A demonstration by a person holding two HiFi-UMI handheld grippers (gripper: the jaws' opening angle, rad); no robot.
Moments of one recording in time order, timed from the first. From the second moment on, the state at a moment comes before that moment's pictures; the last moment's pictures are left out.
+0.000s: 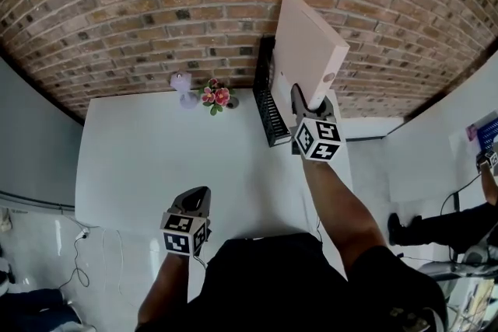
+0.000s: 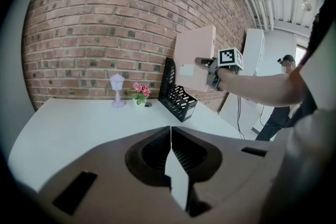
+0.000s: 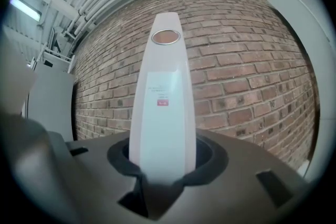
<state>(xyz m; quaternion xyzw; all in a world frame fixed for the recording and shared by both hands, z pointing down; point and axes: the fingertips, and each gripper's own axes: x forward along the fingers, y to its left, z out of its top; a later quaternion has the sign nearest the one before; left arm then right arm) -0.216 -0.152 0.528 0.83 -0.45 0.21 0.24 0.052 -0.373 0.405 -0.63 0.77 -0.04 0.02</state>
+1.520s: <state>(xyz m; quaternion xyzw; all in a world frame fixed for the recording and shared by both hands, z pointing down) -0.218 -0.164 0.544 0.83 -0.45 0.22 0.26 0.046 -0.402 0.446 -0.63 0.77 -0.02 -0.06</state>
